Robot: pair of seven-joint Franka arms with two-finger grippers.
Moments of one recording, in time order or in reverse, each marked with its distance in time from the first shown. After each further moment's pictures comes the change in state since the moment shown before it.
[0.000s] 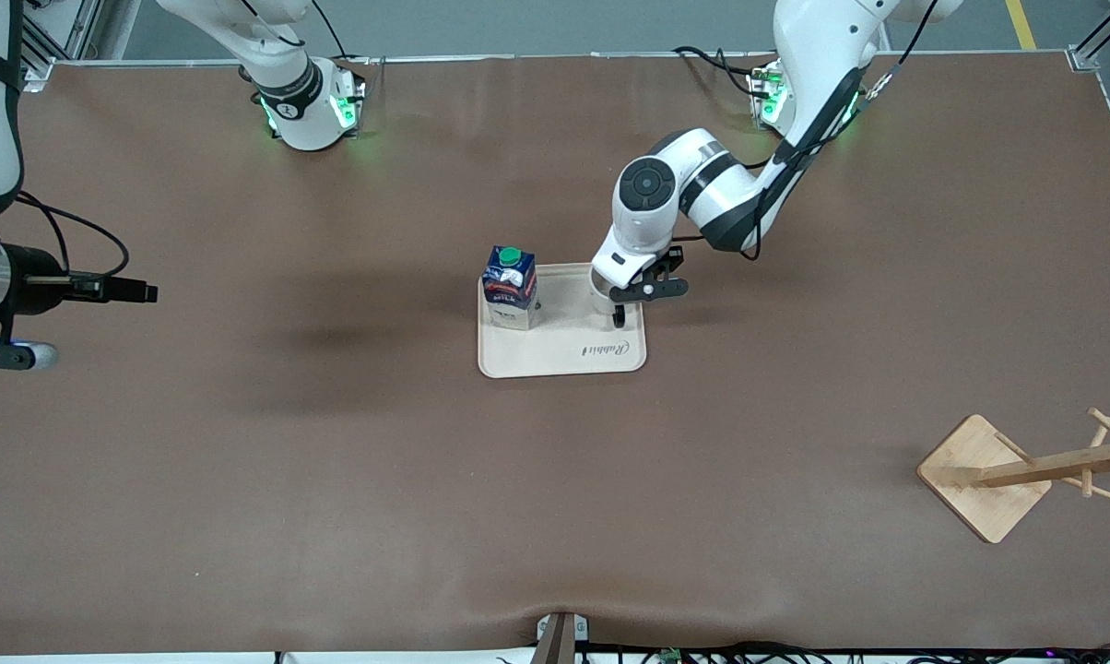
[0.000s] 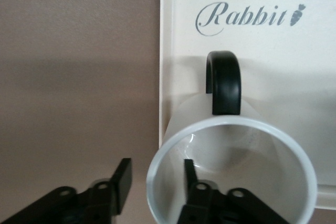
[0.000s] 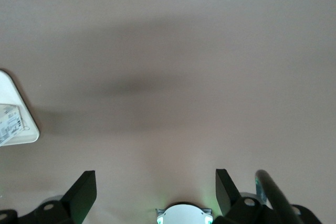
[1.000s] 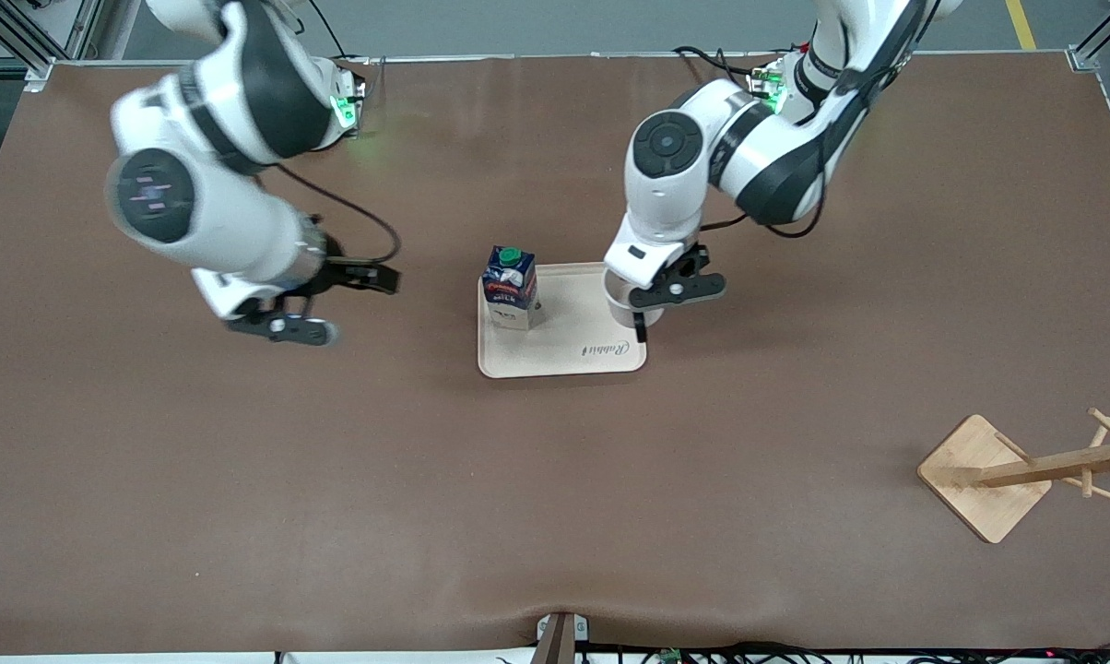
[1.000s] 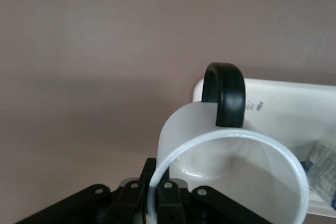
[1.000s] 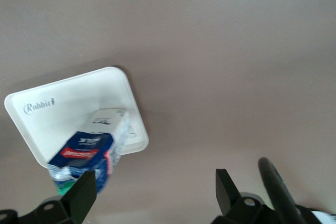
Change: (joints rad) left arm 0.075 -0.164 0.011 0.300 0.007 -0.409 0.103; right arm 0.521 0.017 0.022 -0.087 0.091 0.273 0.645
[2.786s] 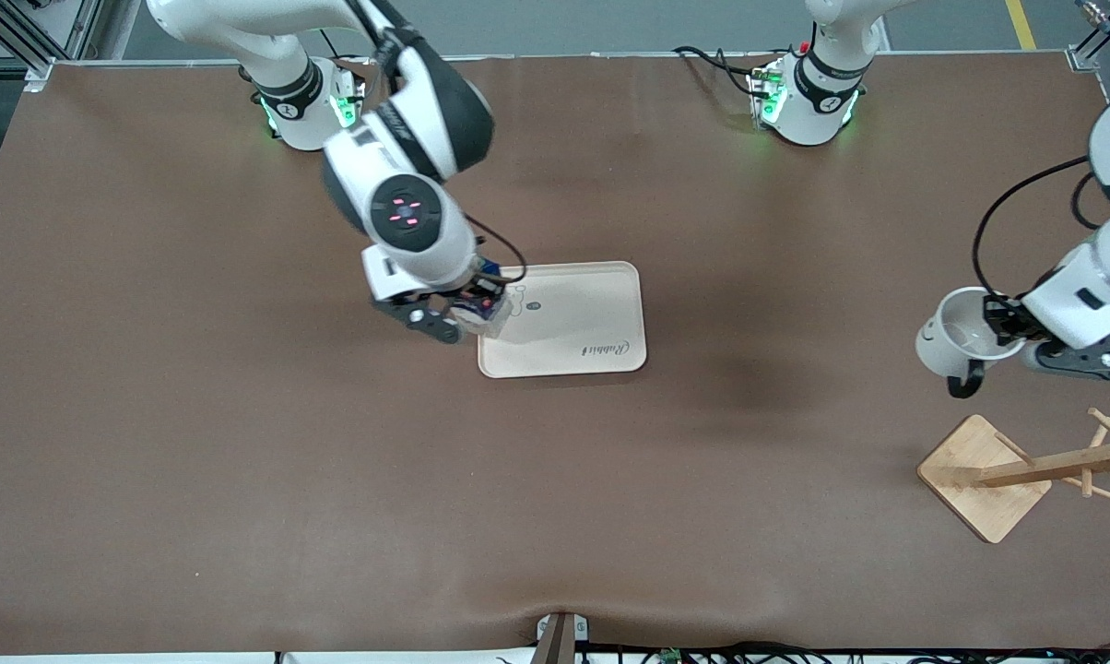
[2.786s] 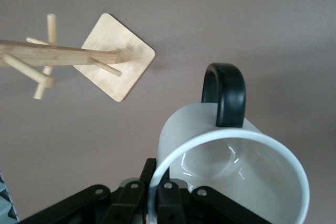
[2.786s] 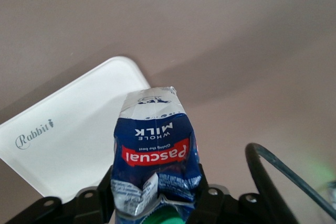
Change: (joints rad) left arm 0.646 -0.063 0.009 0.219 -0.011 -0.168 1.047; right arm 0.122 0.156 -0.030 0.150 -0.042 -0.072 0.332
